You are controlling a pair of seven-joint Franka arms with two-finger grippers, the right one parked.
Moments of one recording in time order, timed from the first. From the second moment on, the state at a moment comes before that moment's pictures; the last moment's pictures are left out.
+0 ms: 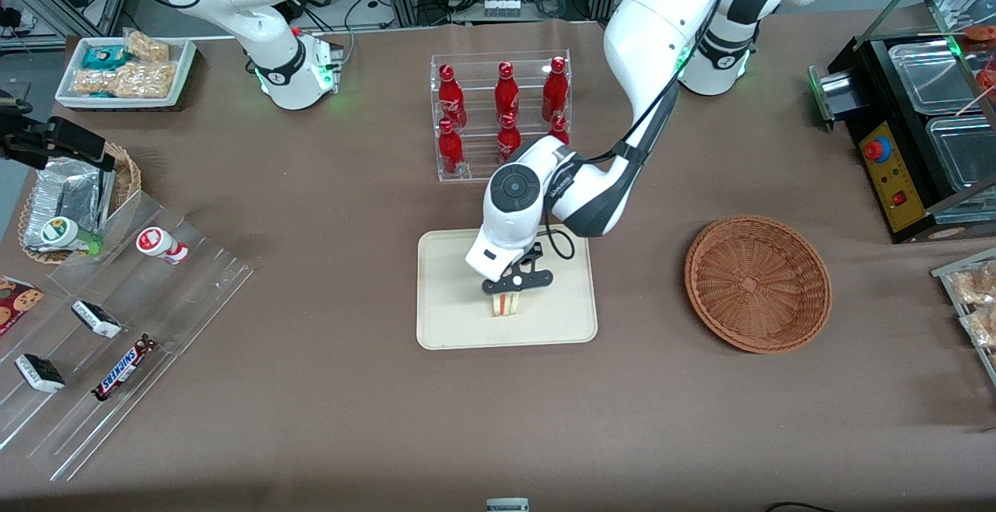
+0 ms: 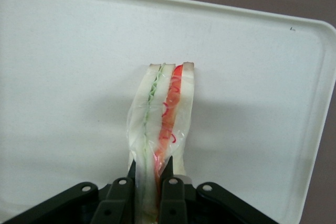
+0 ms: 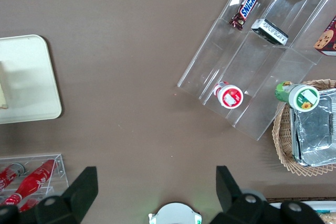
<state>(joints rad) -0.75 0.78 -0.02 -1.38 -0.04 2.22 -0.90</state>
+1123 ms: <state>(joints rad) -0.49 0.43 0.01 -1.51 0.07 1.99 -0.79</state>
